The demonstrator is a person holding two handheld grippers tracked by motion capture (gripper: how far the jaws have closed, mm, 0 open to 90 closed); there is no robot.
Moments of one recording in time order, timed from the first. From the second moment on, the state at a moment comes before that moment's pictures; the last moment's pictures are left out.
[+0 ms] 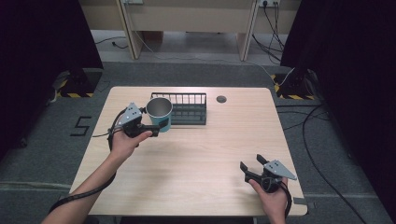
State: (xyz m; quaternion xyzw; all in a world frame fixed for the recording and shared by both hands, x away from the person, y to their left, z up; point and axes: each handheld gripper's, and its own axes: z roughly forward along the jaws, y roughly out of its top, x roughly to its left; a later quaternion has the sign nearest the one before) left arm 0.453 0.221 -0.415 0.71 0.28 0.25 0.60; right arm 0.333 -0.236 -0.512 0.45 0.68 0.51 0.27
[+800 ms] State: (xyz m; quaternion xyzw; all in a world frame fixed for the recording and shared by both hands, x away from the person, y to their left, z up) left arm 0.471 0.206 -0.407 0.70 0.28 0.26 0.60; right arm 0.333 -0.236 -0.512 0.45 0.68 0.51 0.27
